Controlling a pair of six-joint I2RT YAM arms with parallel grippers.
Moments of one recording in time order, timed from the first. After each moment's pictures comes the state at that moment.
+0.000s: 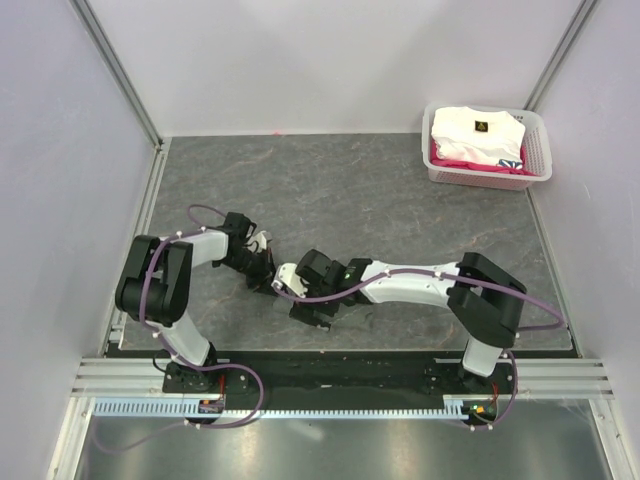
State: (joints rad) left arm -0.21 1.70 0.80 -0.55 0.71 -0.42; right arm 1.10 1.74 1.10 -0.38 -0.05 -0.18
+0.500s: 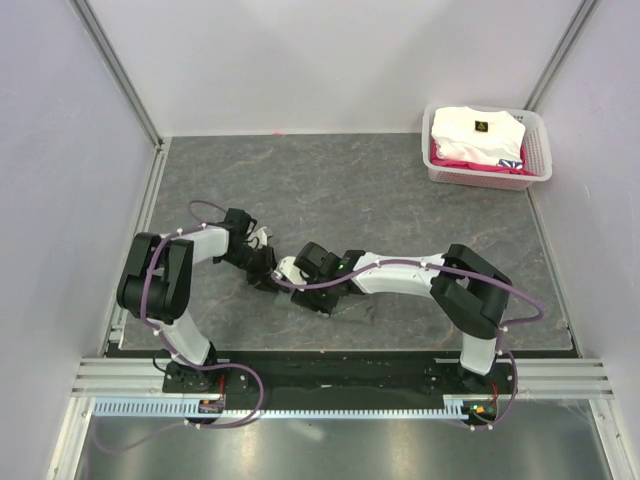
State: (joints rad) left arm -0.21 1.72 0.84 -0.57 0.71 -0.41; right arm 1.05 1.85 1.16 -0.42 -0.09 -0.16
